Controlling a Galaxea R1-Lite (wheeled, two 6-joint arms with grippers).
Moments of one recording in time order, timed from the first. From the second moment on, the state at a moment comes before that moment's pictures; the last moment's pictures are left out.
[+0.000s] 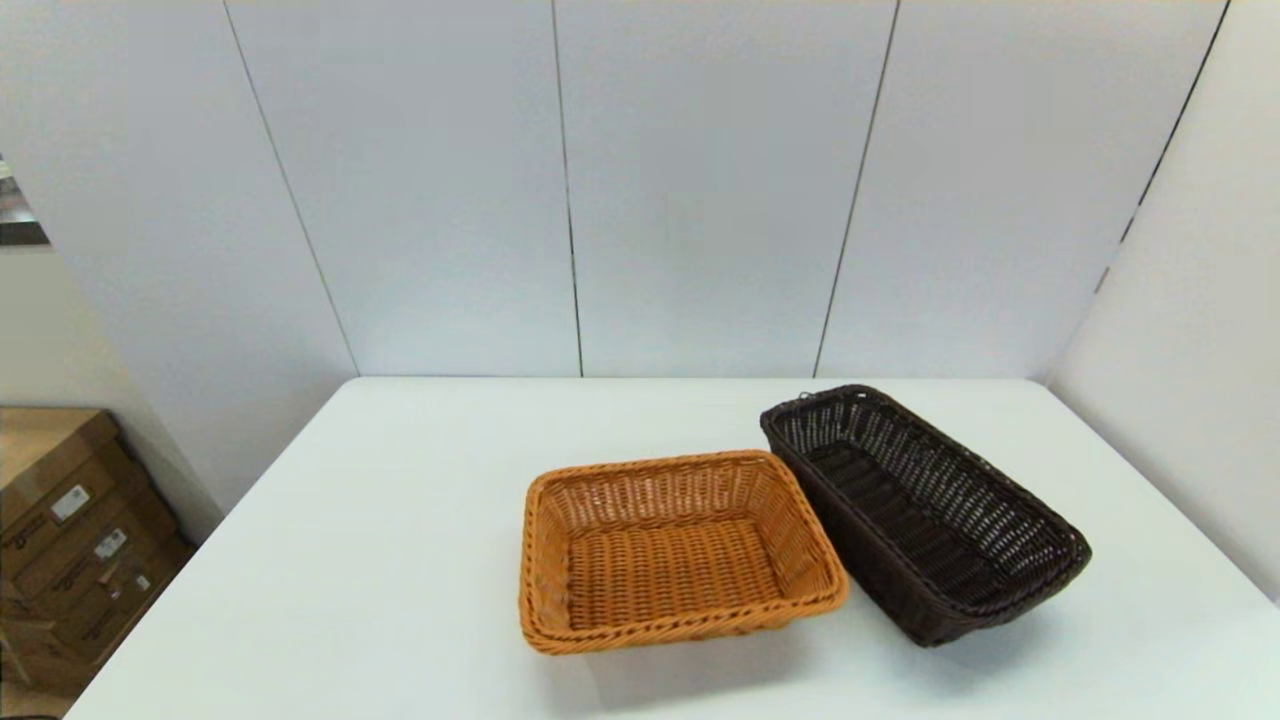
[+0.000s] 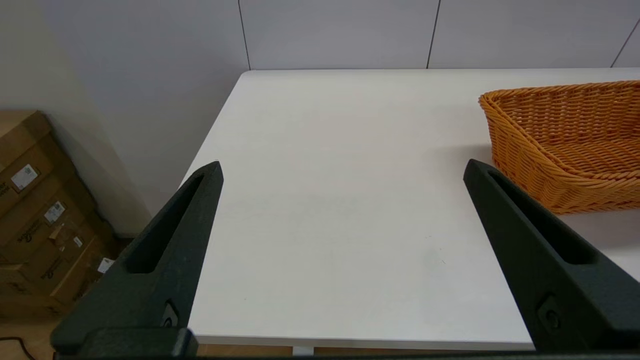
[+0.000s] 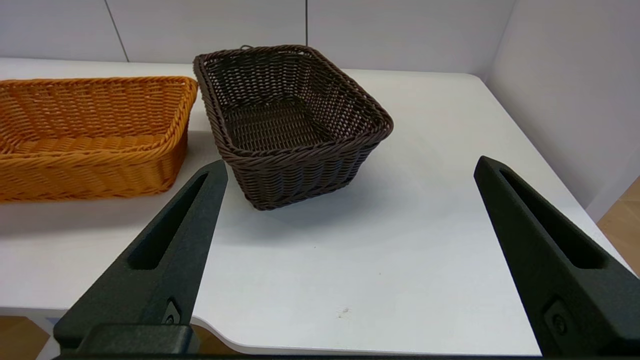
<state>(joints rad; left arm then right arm) 0.01 0.00 0.00 0.00 0.01 -0.01 0.00 0.00 0.00 0.00 0.01 -0.02</state>
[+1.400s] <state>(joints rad) 0.01 0.00 0.00 0.00 0.01 -0.03 -0.02 1.00 -0.87 0.63 -0.02 0.38</state>
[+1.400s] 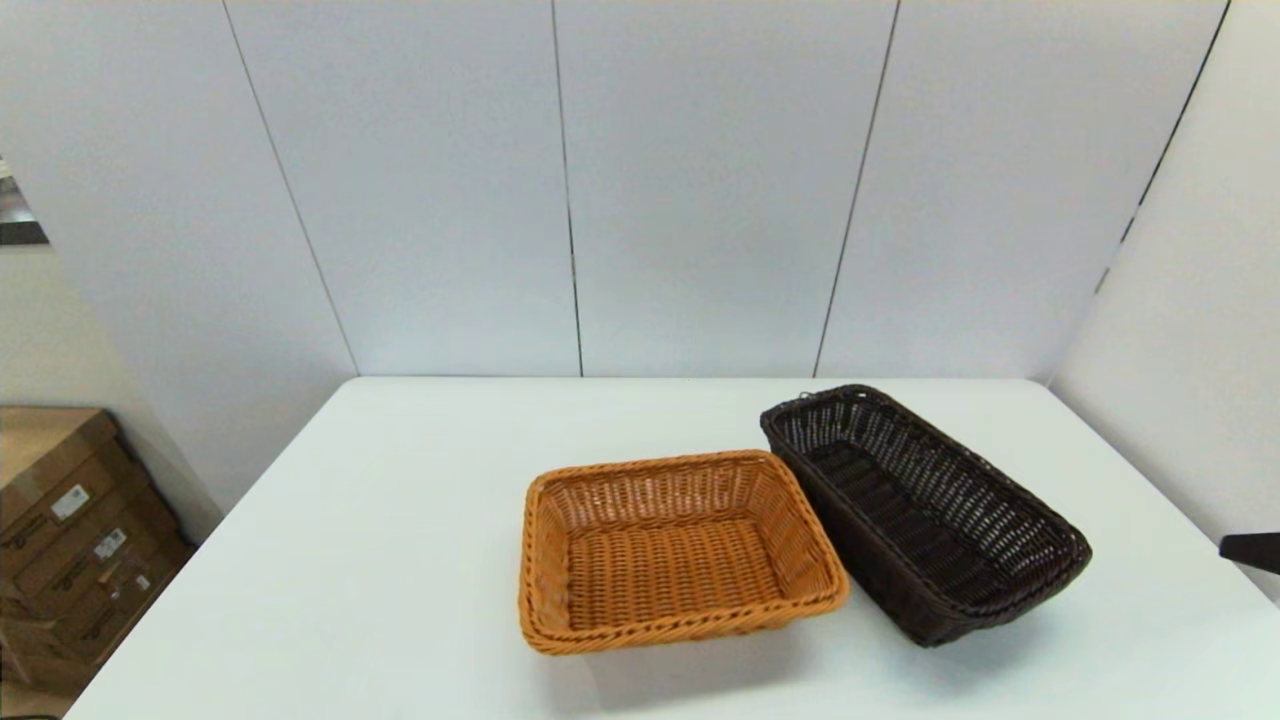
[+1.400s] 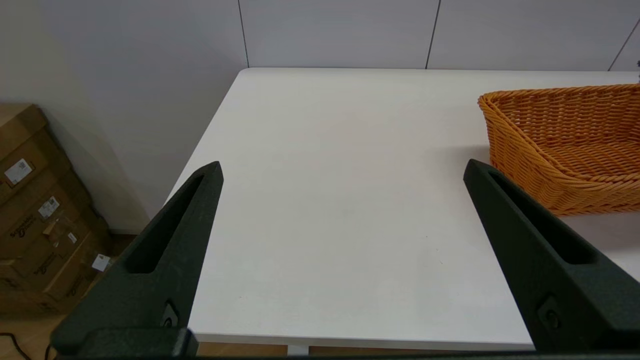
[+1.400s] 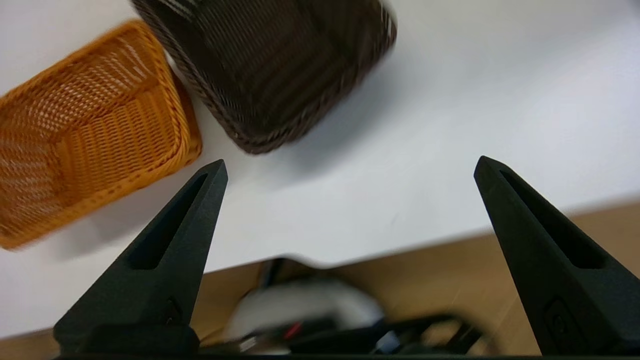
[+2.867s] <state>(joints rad) 0.01 0.00 0.00 0.00 0.01 -0.03 0.13 1.75 -0.92 0.44 -0.23 1.02</state>
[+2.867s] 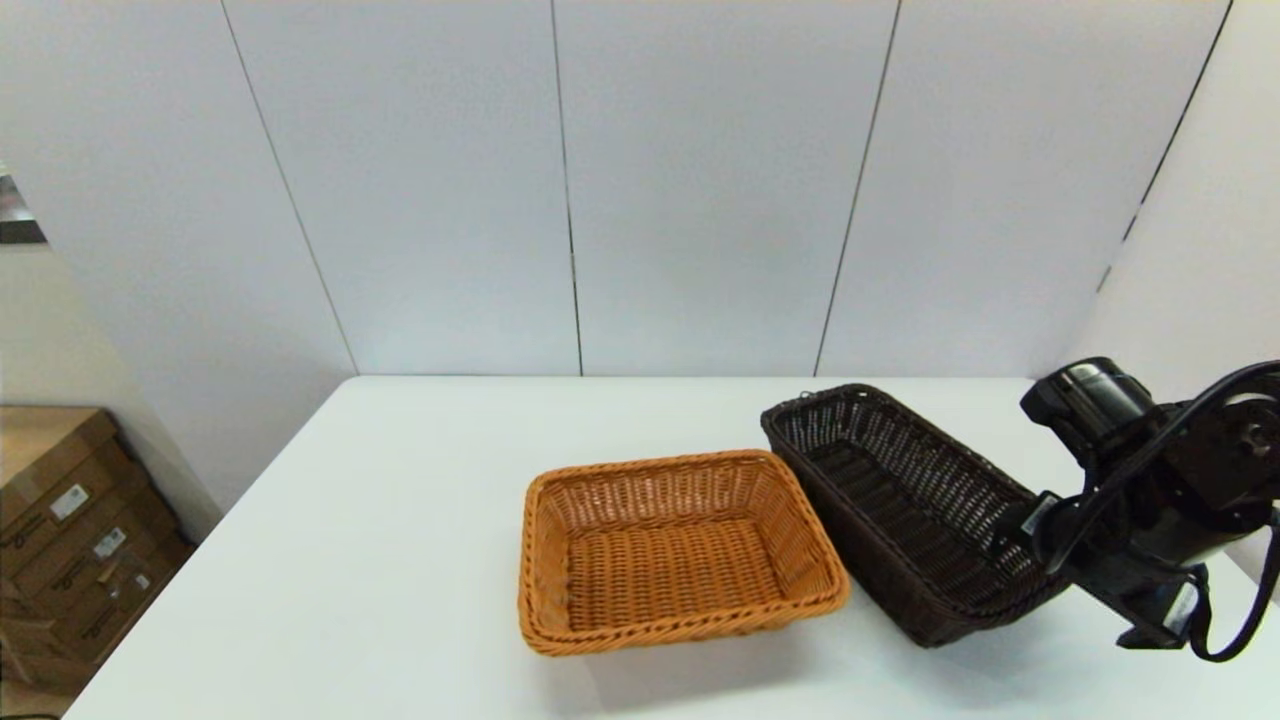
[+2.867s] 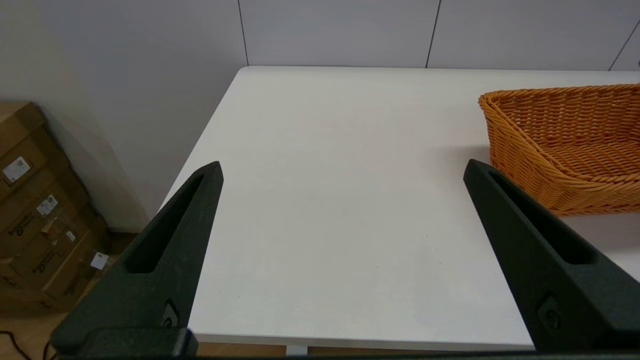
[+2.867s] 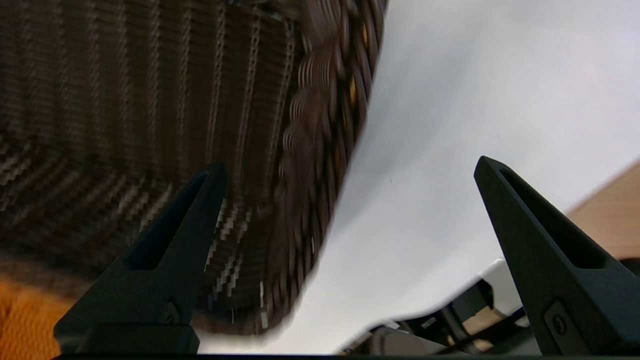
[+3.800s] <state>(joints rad) 0.01 0.00 0.00 0.00 0.01 -0.03 0.09 1.88 -0.91 0.42 -0.15 1.02</state>
